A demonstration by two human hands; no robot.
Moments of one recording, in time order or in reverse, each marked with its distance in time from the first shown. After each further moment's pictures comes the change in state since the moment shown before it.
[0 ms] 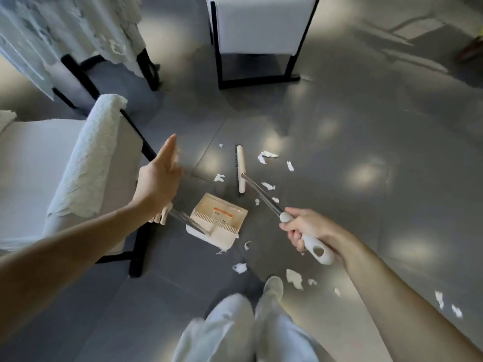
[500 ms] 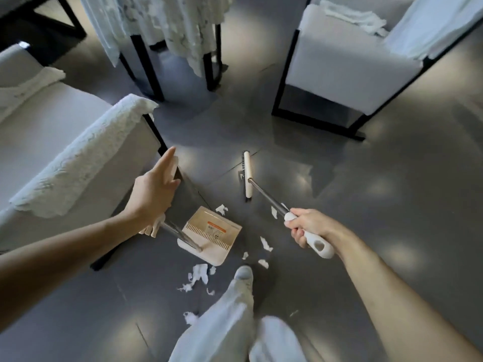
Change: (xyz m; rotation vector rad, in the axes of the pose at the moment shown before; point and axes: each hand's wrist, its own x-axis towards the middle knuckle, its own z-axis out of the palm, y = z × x) left_hand 0.191 0.072 0.072 -0.042 0.278 -0.360; right_hand 0.227 -0.309 -0.092 -0.481 -0.211 0.076
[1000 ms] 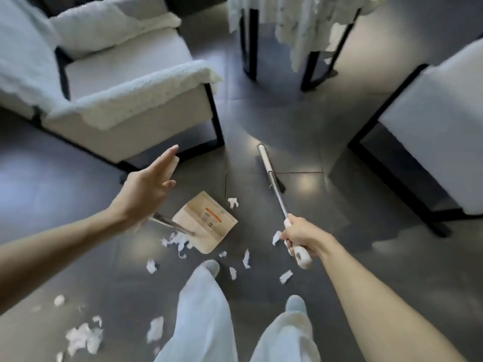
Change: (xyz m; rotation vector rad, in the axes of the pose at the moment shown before) left_hand -0.032 0.108 0.124 -0.020 0.405 -0.302; right_hand 0.150 -0.128 -0.133 -1.016 -0.326 -0.097
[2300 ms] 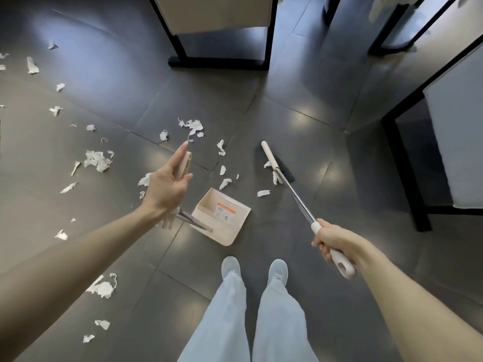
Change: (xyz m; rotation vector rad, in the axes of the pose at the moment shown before) left_hand -0.435 0.076 0.238 -0.268 0.380 -0.428; right_hand -0.161 0.357 -0.078 -0.188 -0.183 0.228
